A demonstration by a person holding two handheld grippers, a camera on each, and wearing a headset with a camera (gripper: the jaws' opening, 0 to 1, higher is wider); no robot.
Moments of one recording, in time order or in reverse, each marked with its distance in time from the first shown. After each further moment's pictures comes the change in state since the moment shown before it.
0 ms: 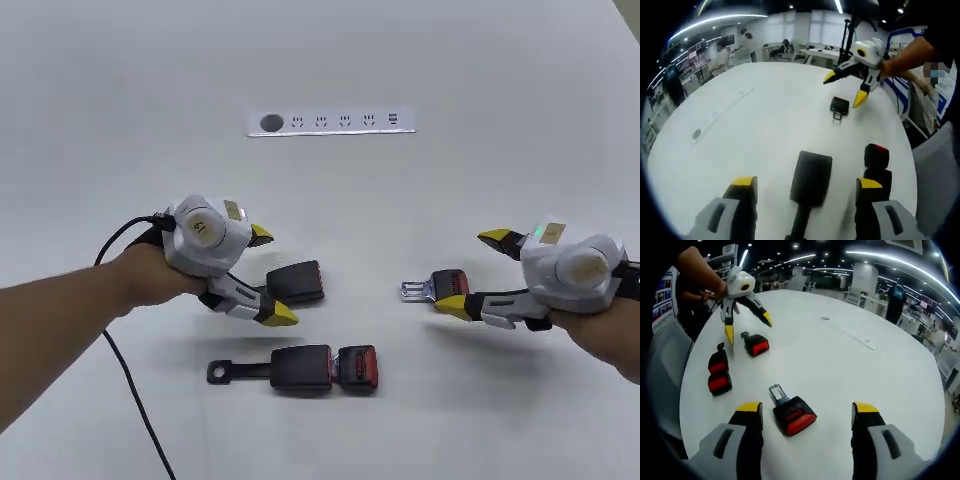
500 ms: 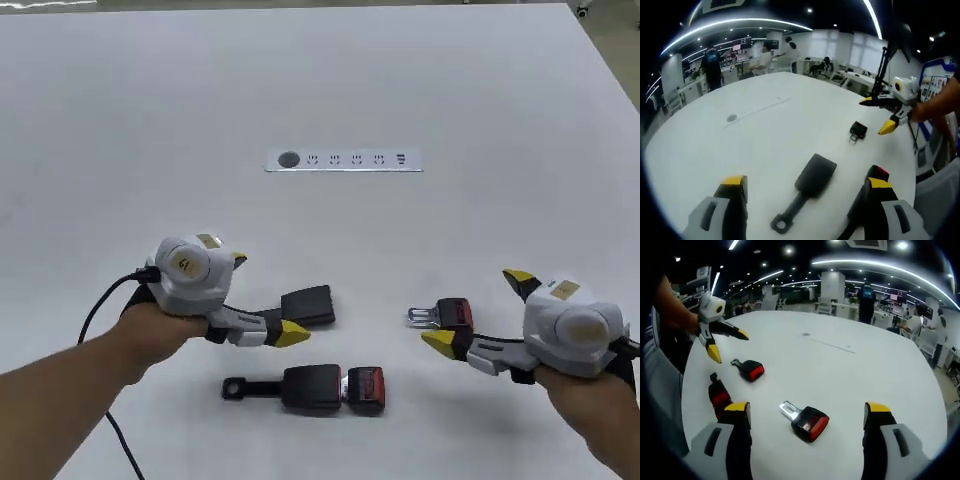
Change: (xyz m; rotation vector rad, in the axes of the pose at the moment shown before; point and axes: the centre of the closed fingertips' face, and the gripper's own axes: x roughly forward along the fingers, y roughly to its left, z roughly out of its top) left arm -0.044 0.005 -0.010 -0.211 -0.138 0.218; right arm -0.026 0.026 0.026 0.197 -0.137 -0.172
